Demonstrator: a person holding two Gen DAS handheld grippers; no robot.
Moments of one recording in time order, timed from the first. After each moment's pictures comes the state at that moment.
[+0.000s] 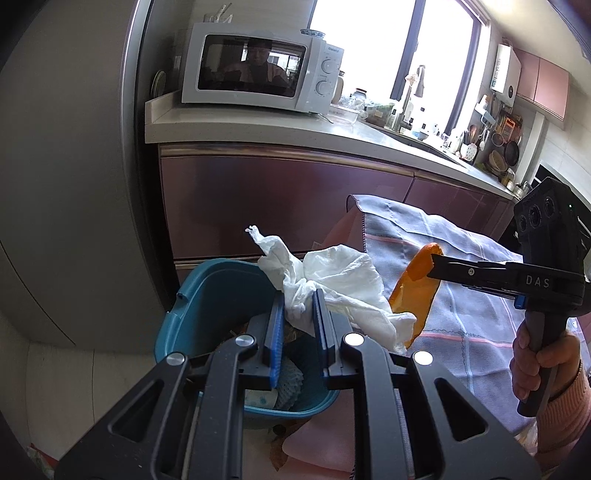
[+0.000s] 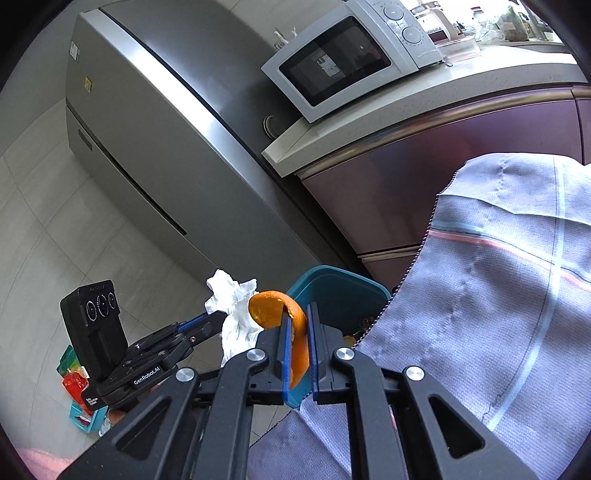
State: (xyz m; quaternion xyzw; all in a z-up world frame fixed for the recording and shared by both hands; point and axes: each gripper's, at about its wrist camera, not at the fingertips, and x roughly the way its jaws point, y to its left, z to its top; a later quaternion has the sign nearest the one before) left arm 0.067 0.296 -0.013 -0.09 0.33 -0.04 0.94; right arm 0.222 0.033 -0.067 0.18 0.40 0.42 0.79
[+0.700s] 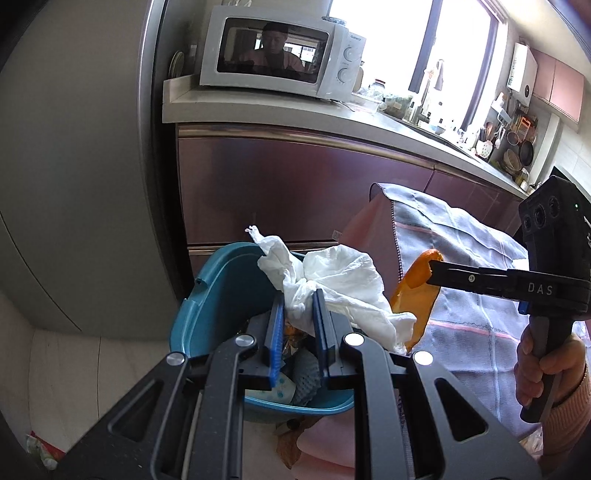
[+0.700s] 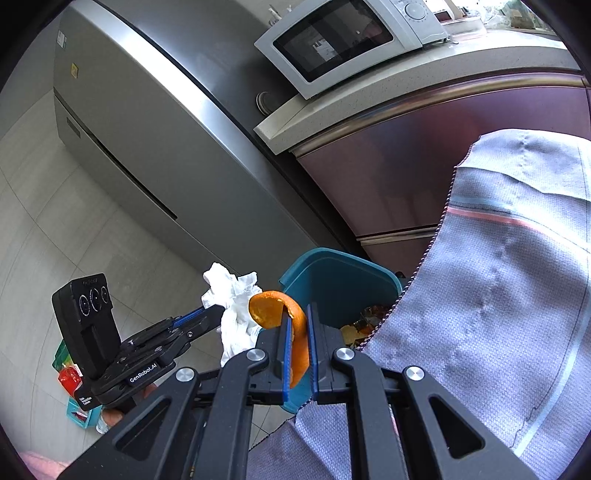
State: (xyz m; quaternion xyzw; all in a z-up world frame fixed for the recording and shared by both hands) left arm 0.078 0.314 -0.037 -0.10 0.35 -0.02 0.93; right arm 0.231 0.063 -0.082 0.16 0.43 0.42 0.78
